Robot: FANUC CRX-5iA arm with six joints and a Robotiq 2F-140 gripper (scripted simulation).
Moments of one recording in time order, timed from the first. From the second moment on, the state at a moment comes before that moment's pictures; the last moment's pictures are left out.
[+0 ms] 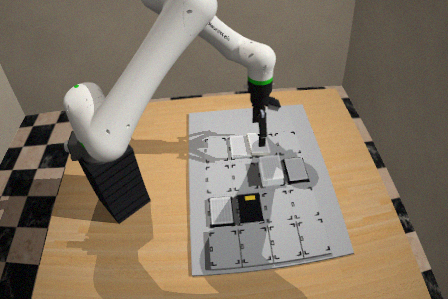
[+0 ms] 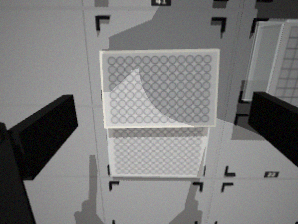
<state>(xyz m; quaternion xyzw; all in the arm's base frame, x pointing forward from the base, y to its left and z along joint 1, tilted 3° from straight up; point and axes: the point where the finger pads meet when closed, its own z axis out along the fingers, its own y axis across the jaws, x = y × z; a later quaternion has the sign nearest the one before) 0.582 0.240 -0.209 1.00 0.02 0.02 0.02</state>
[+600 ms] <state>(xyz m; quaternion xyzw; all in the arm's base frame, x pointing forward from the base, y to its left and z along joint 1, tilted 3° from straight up) 0.582 0.239 -0.227 1.00 0.02 0.02 0.02</state>
